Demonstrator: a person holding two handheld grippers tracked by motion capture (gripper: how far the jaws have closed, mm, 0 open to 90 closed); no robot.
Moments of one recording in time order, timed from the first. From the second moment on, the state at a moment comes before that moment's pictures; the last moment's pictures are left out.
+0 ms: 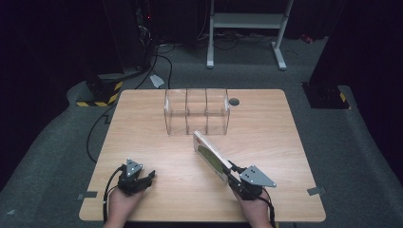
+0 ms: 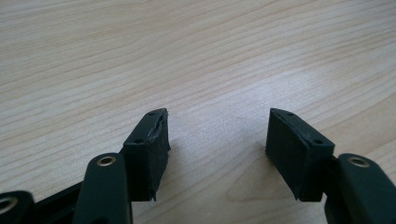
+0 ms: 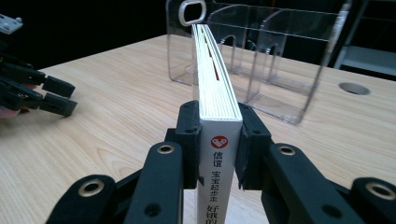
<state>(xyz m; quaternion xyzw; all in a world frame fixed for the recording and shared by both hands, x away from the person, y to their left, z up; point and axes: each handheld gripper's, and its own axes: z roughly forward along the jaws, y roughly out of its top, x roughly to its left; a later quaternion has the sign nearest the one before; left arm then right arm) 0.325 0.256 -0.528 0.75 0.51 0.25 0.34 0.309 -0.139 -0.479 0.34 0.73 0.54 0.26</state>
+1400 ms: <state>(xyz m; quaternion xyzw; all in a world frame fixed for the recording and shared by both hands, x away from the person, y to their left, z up) 0.332 0.257 -0.528 0.75 0.51 0.24 0.34 0.307 -0.131 -0.473 0.40 0.71 0.50 0.30</state>
